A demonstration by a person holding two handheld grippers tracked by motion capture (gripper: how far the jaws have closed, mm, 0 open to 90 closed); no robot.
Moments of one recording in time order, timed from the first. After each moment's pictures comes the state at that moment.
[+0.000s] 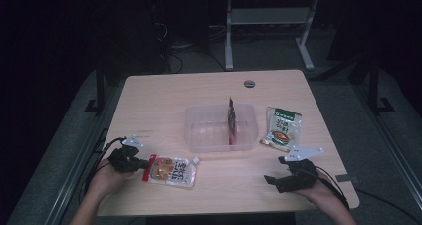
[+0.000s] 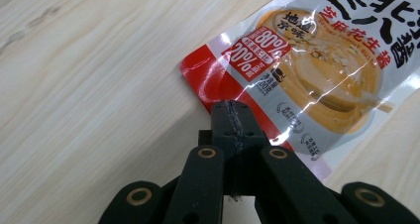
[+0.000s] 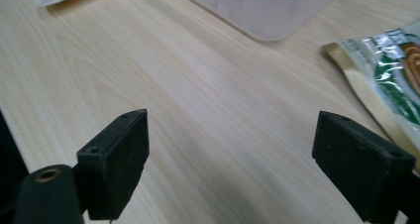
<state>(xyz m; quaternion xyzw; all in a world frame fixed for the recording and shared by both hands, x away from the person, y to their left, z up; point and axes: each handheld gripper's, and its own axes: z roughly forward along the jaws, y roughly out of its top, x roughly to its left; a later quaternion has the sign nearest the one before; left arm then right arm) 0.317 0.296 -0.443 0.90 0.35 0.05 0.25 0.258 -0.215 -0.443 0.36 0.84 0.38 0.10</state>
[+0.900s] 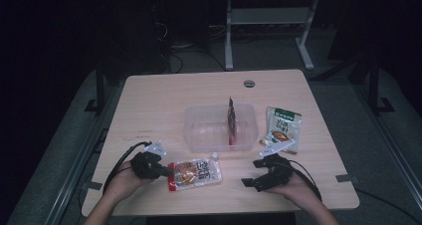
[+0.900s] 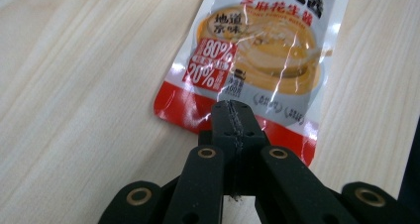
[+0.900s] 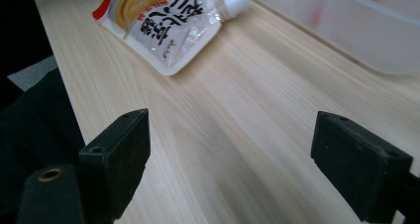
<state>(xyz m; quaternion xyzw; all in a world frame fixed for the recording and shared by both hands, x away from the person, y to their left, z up) 0.300 0.235 -0.436 0.92 0.27 0.00 0.28 0.277 -0.155 -0.443 0.34 0.86 0.39 -0.02</state>
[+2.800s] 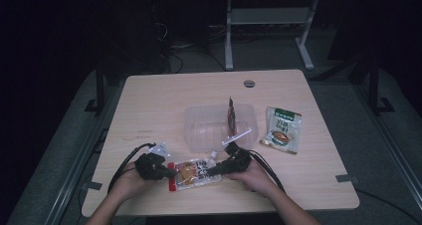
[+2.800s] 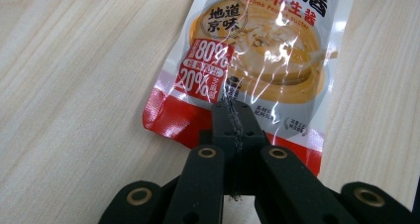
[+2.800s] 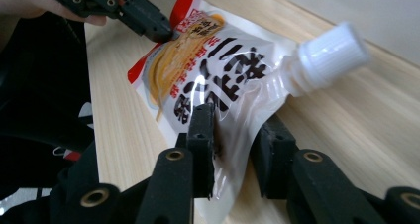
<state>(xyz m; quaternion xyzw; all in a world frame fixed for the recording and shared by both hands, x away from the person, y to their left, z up) 0.303 0.230 -0.448 0.93 0.26 -0.01 0.27 0.332 -0.064 -0.481 0.34 0.83 0.41 -0.18</state>
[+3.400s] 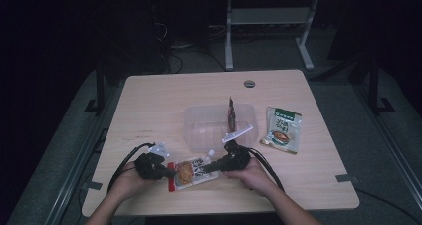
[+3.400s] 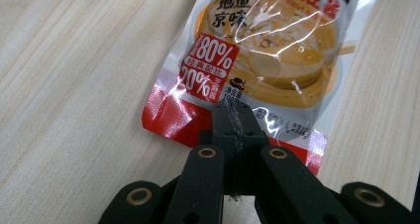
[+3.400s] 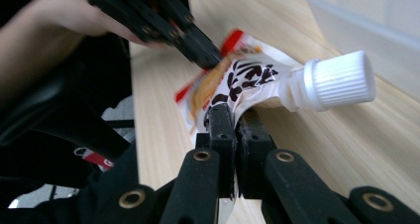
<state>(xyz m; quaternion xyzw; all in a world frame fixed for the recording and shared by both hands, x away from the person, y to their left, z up) 0.304 0.231 -0.448 0.92 0.26 -0.01 0.28 0.327 -0.062 -0.458 0.29 0.81 0.47 -0.19</state>
